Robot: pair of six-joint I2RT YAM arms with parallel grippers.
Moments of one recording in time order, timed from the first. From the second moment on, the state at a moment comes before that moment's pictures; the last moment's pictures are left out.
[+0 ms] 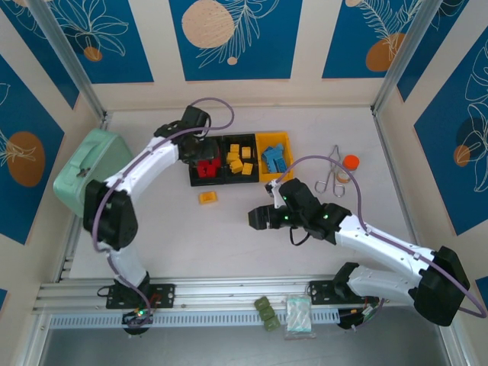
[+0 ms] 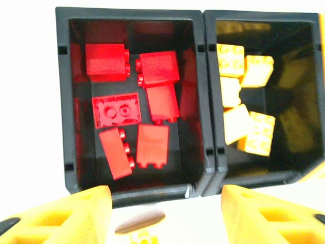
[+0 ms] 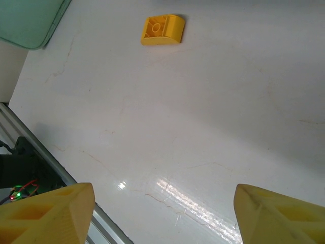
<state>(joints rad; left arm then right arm) -0.45 1.74 1.53 -0.80 -0.04 -0.46 0.81 1.06 0.70 -0.39 -0.20 0.59</state>
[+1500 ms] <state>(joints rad) -0.70 1.56 0.73 -0.18 -0.32 -0.68 0.91 1.19 0.68 -0.25 -0.14 0.63</state>
